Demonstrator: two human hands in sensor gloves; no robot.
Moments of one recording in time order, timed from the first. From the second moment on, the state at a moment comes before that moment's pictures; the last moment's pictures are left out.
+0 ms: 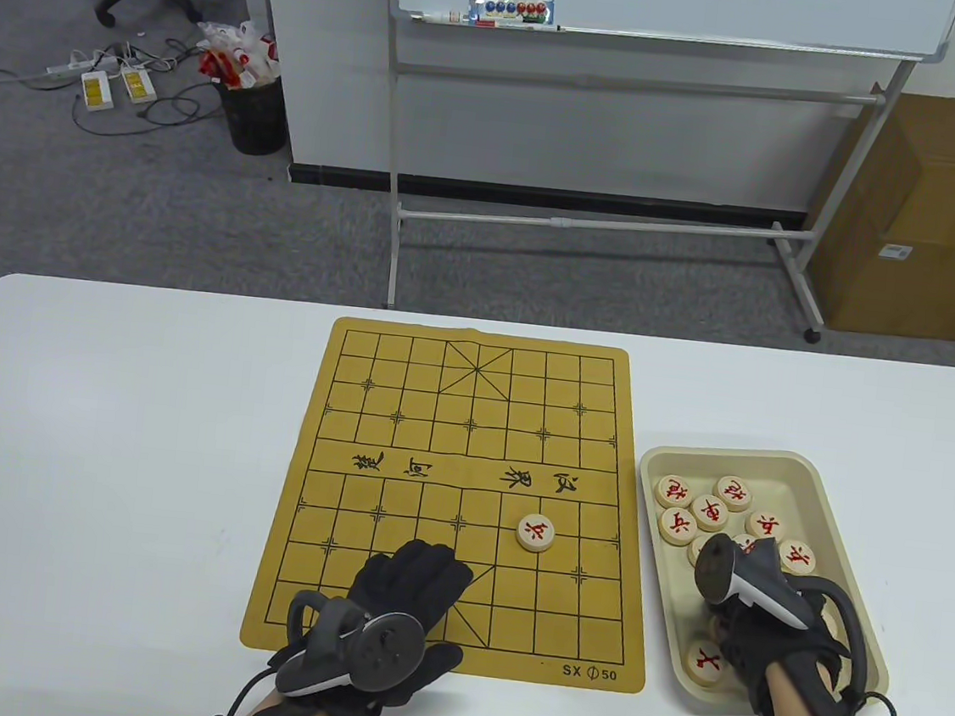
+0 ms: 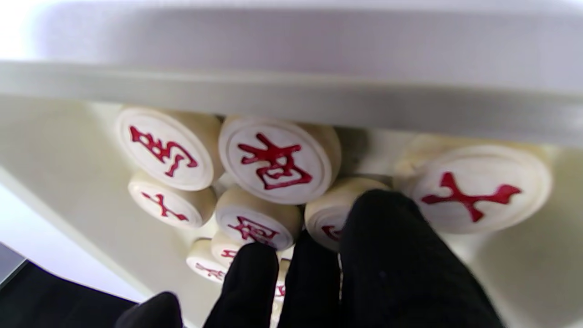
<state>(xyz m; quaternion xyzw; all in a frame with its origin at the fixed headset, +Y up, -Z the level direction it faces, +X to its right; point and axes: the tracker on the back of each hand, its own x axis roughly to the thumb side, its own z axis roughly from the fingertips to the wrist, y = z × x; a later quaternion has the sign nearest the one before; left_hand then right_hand) -0.113 -0.706 -0.281 0.06 -0.26 0.09 0.96 0.276 -0.736 -0.365 0.06 -0.23 -0.96 0.11</state>
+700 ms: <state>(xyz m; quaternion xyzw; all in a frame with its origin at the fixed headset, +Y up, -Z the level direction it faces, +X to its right) -0.113 -0.706 -0.282 0.06 -0.25 0.09 0.96 0.277 -0.733 -0.368 0.06 -0.18 -0.98 0.12</state>
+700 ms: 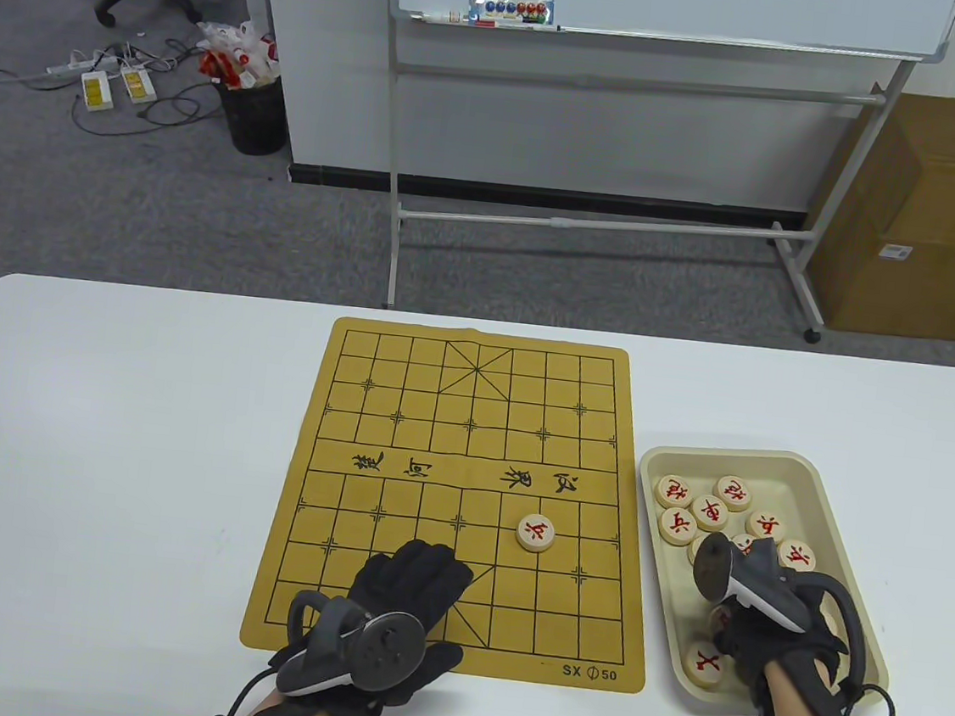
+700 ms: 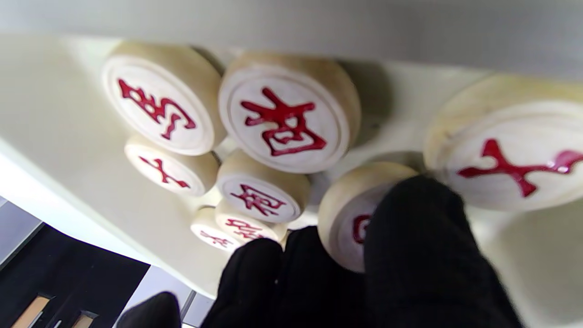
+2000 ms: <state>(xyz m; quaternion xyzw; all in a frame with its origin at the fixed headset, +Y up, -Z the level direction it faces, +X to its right) -0.112 -0.707 -0.282 0.06 -0.25 0.09 0.96 0.178 -0.702 -0.329 -0.17 -0.05 -0.98 -0.12</state>
